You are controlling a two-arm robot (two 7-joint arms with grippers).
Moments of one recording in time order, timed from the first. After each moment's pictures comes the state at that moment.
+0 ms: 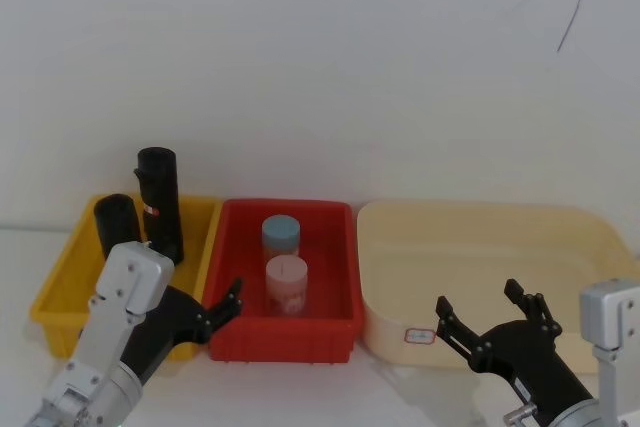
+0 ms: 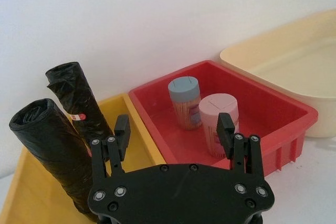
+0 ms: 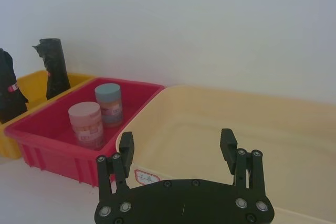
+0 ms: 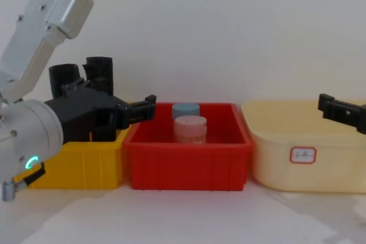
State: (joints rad) left arm -0.24 0.38 0.45 -1.63 -0.20 0.01 -0.01; right arm -0.01 0.34 -0.23 -1.77 0.29 0.03 0.07
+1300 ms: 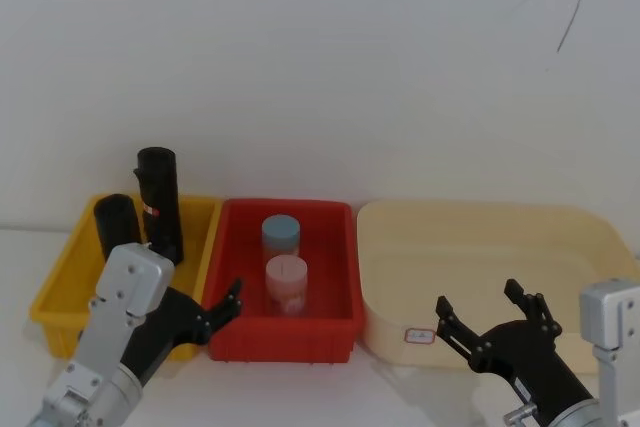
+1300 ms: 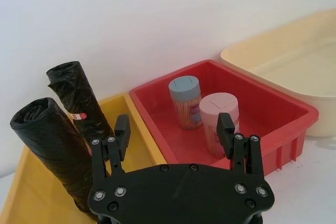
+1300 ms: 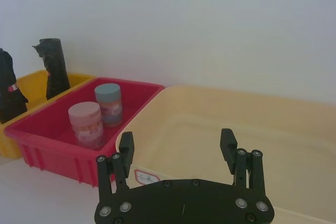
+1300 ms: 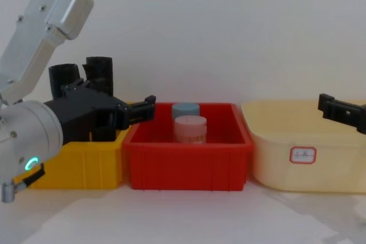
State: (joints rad) left arm -0.23 0.38 0.45 -1.63 -0.19 0.01 -0.01; right arm -0.01 0.34 -0.23 -1.77 0.29 0.03 0.07
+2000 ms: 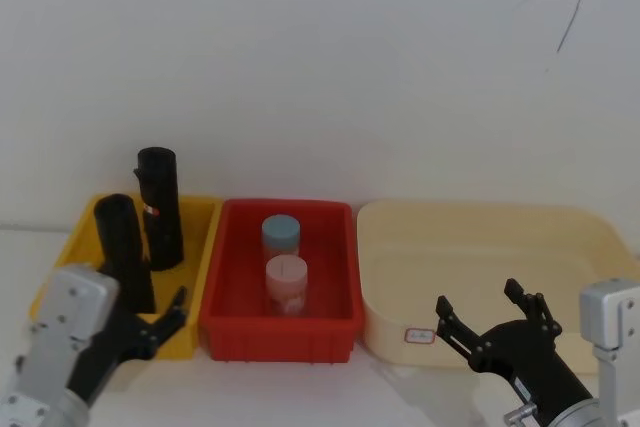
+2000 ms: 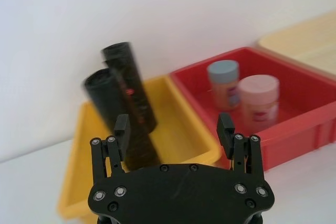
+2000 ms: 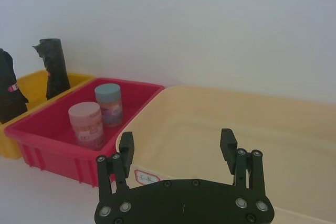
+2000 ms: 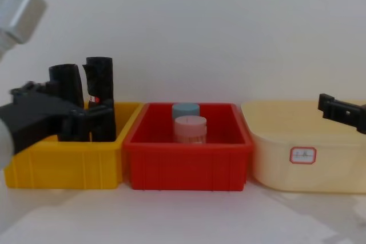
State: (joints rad) left arm -0.10 0.42 0.37 -1.73 -0.16 0.03 0.09; right arm -0.01 0.34 -0.23 -1.77 0.29 0.03 0.07
